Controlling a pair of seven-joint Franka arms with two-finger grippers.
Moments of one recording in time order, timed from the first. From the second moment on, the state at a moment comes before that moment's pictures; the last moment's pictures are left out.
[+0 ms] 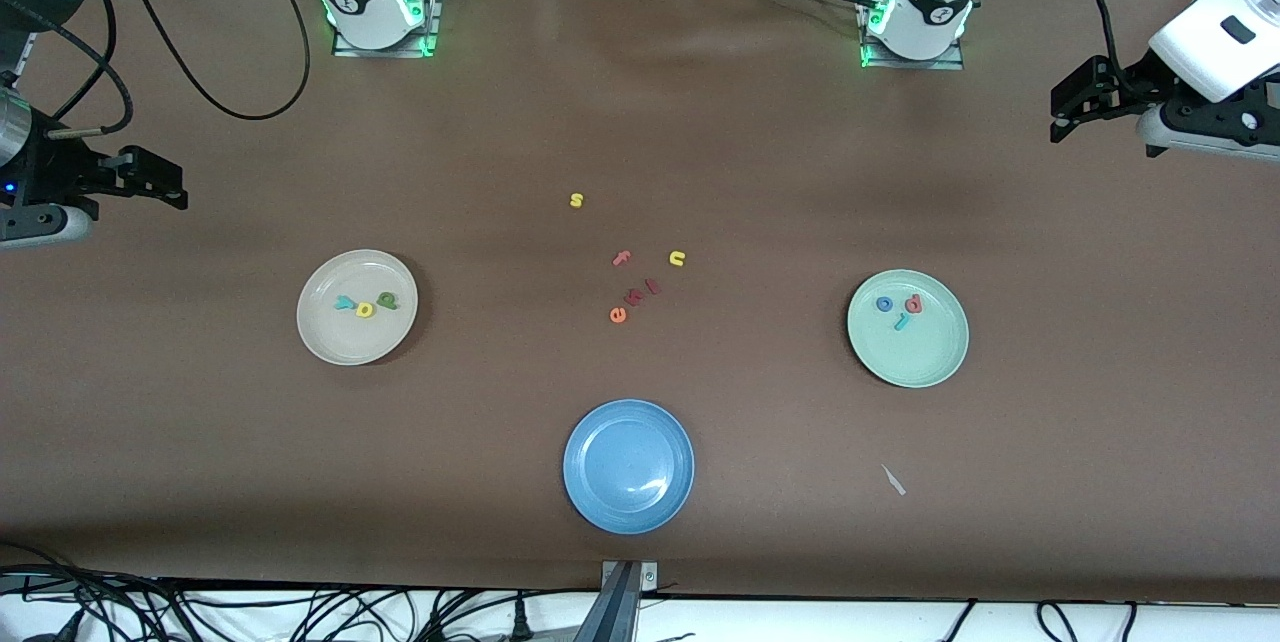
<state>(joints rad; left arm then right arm) -0.04 -0.03 -0.07 -1.56 0.02 1.49 0.06 0.07 0.14 -0.08 -1.51 -0.03 1.59 -0.17</state>
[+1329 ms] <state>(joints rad) -0.04 -0.03 -0.06 -1.56 0.02 1.49 0.06 0.08 0.15 -0.07 -1.51 -0.03 1.58 -0.13</state>
